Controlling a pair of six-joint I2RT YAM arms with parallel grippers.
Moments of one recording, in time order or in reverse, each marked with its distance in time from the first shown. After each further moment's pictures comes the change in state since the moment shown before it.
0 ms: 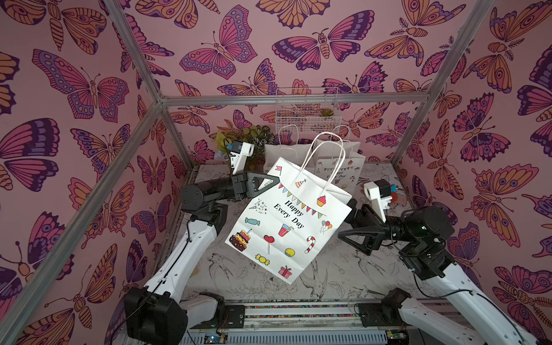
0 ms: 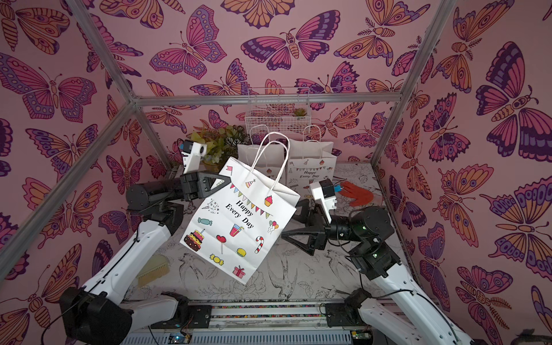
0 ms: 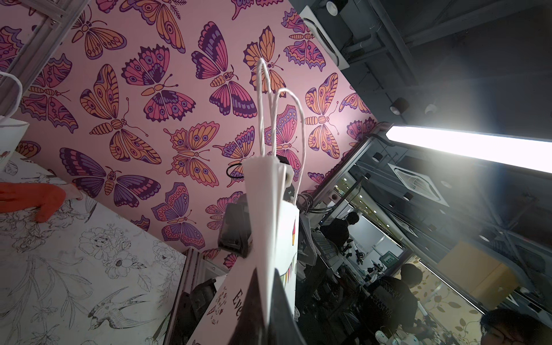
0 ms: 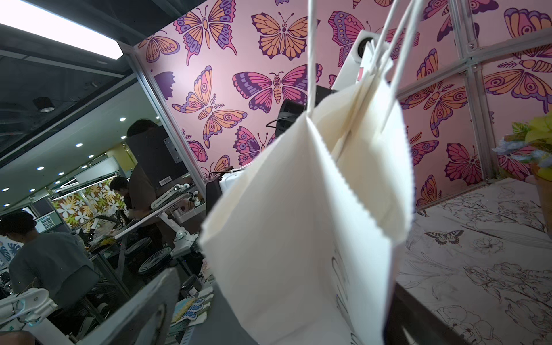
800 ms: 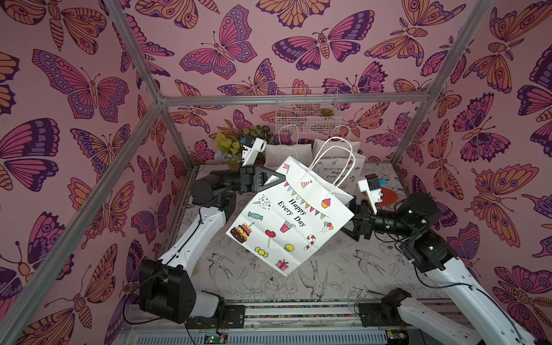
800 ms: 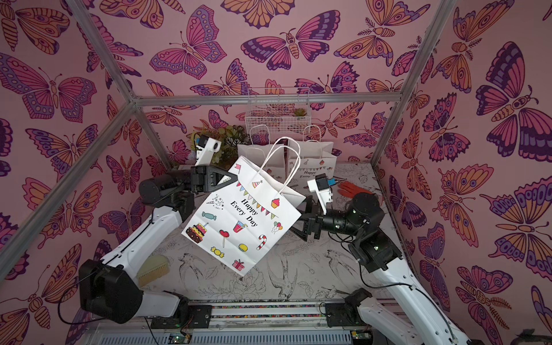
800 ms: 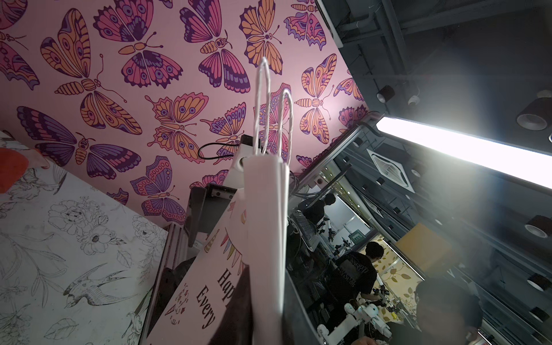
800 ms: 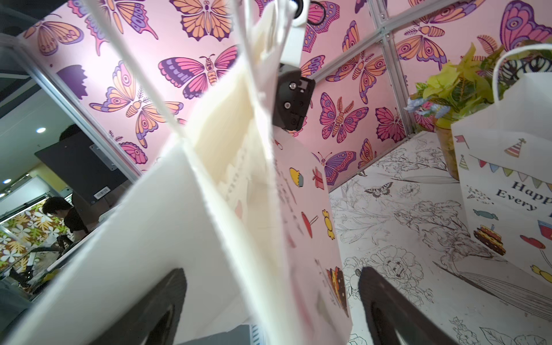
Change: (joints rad) left arm -0.032 0.162 0.104 0.222 0.090 -0.248; right arm -0.089 0.042 0.077 -0.334 0.057 -0.158
